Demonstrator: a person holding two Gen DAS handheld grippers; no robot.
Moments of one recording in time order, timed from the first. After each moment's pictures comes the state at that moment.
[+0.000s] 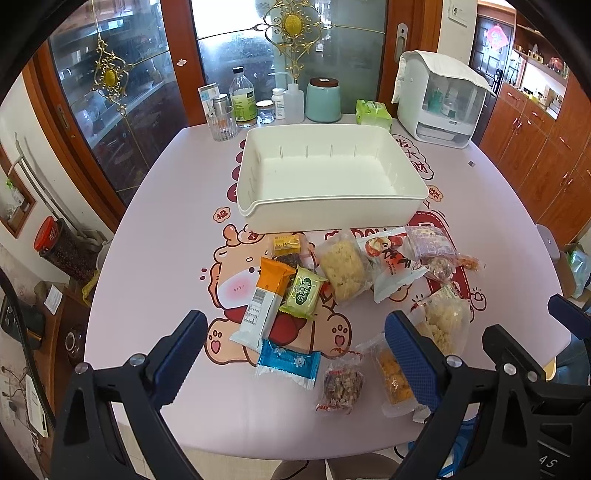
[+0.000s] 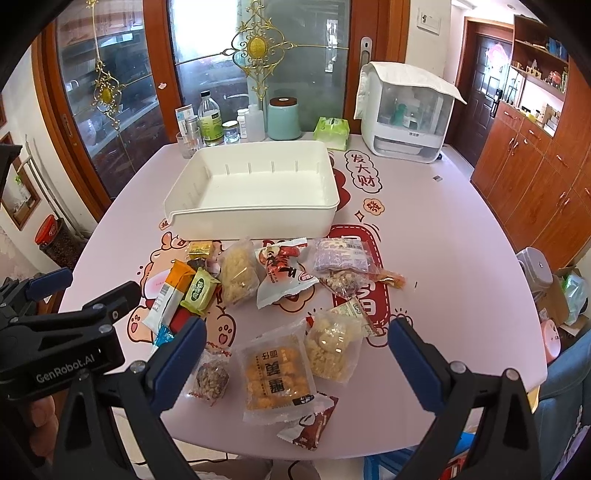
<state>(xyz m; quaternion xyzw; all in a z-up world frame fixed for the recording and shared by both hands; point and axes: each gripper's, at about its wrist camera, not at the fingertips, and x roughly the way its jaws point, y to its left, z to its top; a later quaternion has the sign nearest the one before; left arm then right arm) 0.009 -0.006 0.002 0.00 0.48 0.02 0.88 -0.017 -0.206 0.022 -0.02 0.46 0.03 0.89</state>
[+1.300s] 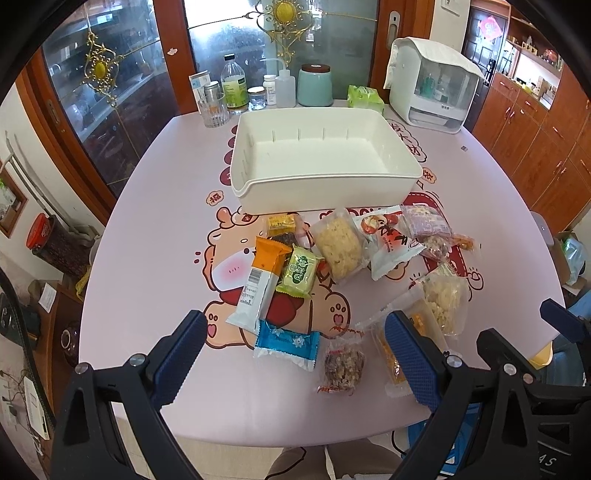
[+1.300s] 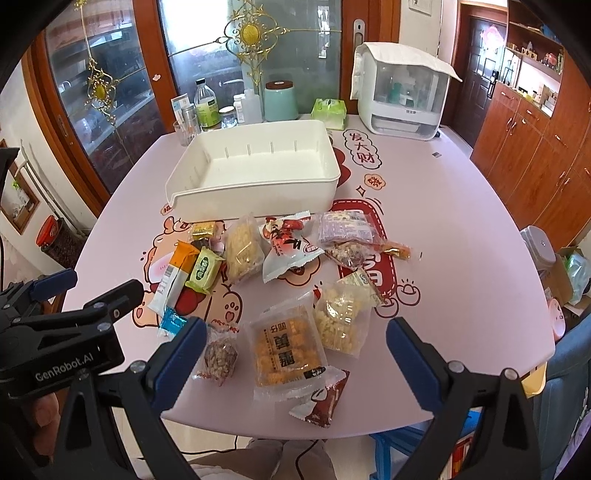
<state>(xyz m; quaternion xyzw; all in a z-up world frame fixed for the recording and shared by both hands) -0.005 -0.003 -0.008 0.00 0.50 0.00 0.87 -0.035 -0.205 0.003 0.00 0.49 0.03 0.87</state>
